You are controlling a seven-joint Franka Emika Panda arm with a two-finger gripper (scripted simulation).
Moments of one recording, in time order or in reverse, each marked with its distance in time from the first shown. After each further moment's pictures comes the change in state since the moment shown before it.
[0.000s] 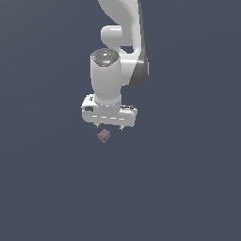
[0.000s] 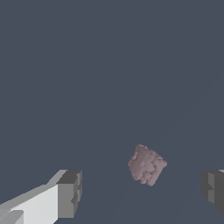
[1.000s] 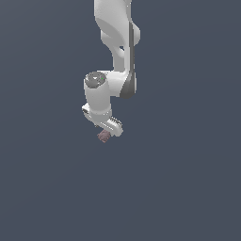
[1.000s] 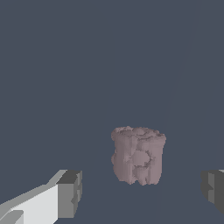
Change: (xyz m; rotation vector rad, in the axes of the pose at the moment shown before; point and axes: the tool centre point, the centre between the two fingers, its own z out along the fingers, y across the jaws) arm -0.045 0.039 0.083 0.008 -0.050 0.474
